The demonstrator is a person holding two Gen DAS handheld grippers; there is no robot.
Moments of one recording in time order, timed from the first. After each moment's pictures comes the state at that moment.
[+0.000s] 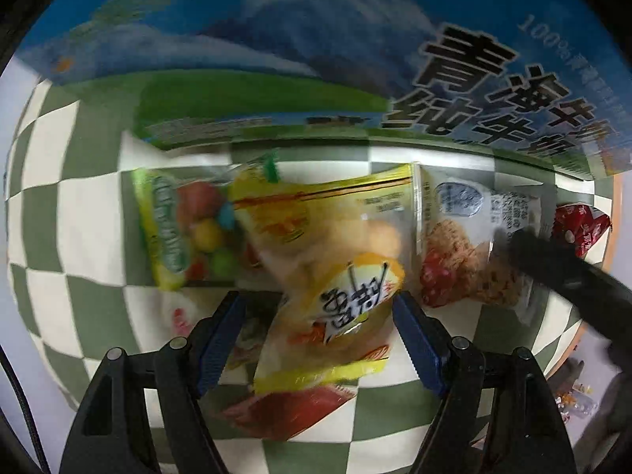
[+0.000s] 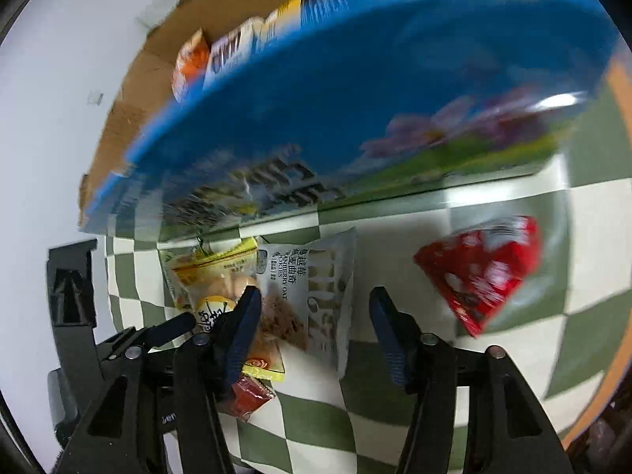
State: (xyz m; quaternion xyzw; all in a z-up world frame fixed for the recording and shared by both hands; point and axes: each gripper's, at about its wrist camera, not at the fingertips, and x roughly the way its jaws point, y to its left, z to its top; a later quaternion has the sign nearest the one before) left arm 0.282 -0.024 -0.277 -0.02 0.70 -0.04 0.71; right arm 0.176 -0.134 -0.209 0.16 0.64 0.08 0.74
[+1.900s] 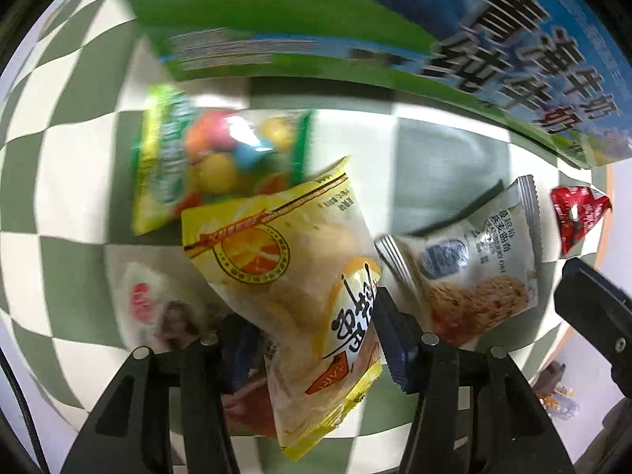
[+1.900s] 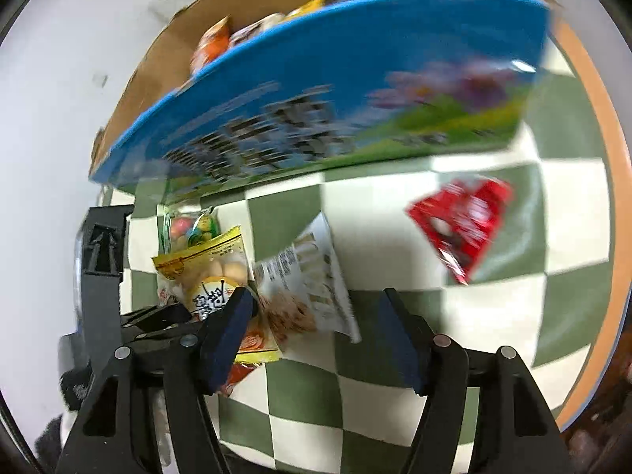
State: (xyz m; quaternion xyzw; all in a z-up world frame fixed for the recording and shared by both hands) left arm 0.264 0.036 -0.285 -0.07 0.70 -0.04 0.71; right arm 0.104 -0.096 -0.207 0.10 0.63 0.08 0.77
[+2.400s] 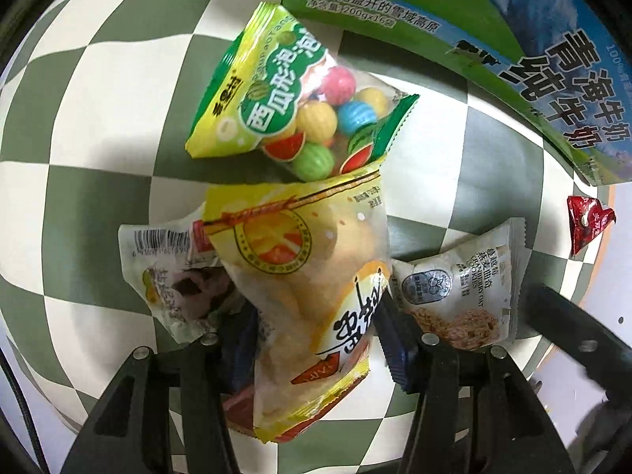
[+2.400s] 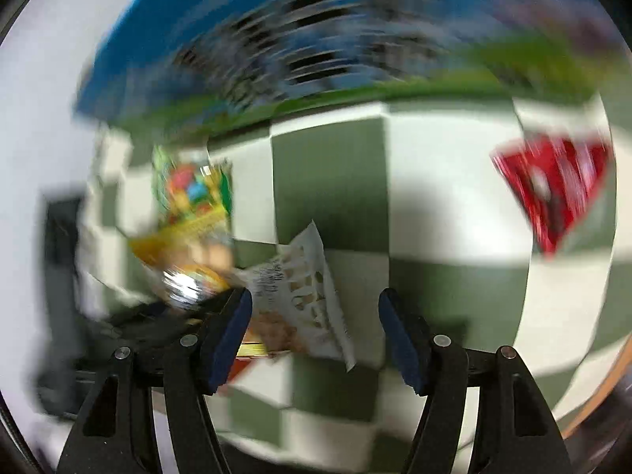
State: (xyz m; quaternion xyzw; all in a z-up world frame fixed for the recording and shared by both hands) left arm 0.238 0.092 -0.296 -0.13 0.71 -0.03 0.69; right arm 0.106 -0.069 -0.254 0.16 0.67 0.09 0.72
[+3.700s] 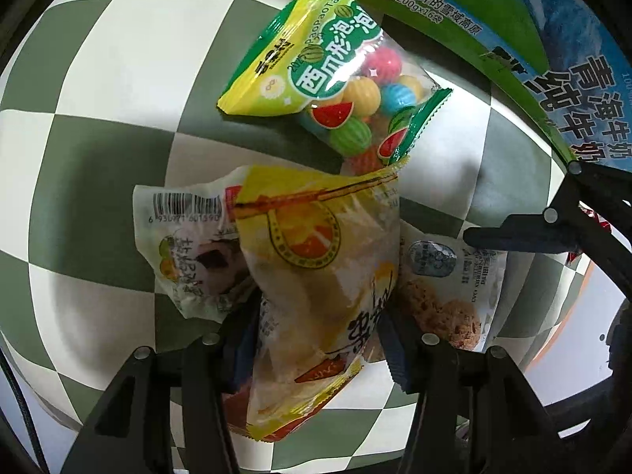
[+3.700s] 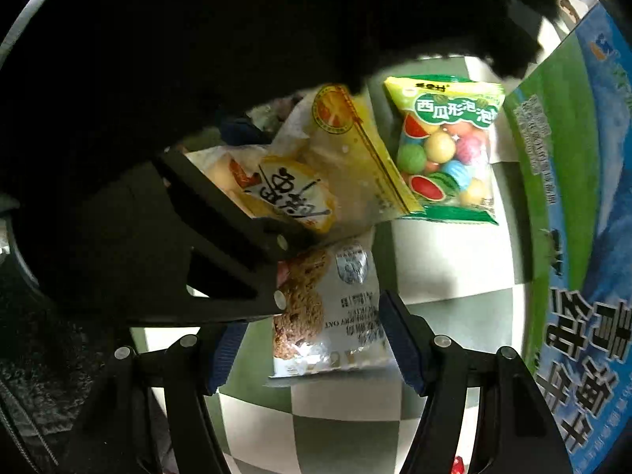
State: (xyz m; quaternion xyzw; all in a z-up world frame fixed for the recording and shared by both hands) left arm 0.194 0.120 -0.307 -0.17 0.71 -0.02 0.68; right arm 0.083 0.116 -0.290 -0.44 0.59 0.46 0.50
